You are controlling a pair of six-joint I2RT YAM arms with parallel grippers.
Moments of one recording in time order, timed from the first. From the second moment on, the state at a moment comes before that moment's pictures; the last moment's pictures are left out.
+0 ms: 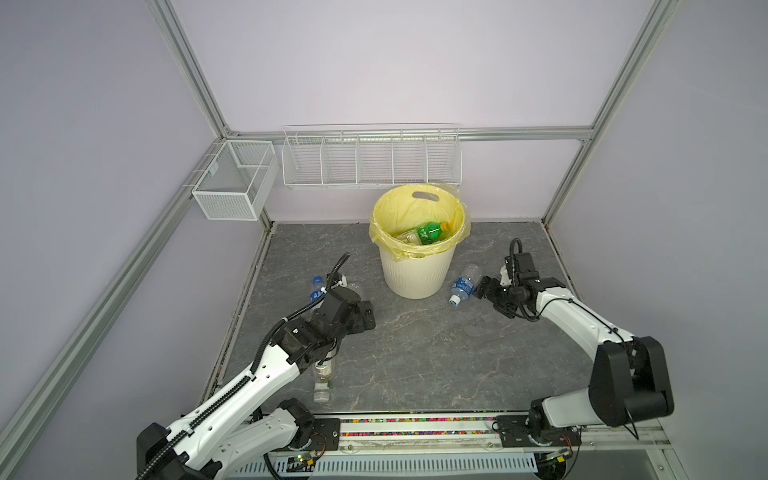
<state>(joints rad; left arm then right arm) -0.74 0.96 0.86 -0.69 -0.30 -0.68 0.18 1.46 0.96 -0.57 -0.22 0.68</state>
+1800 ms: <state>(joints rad) -0.73 0.90 0.80 -0.70 -0.31 -0.70 0.24 1.85 1.19 -0.43 -0.22 0.73</state>
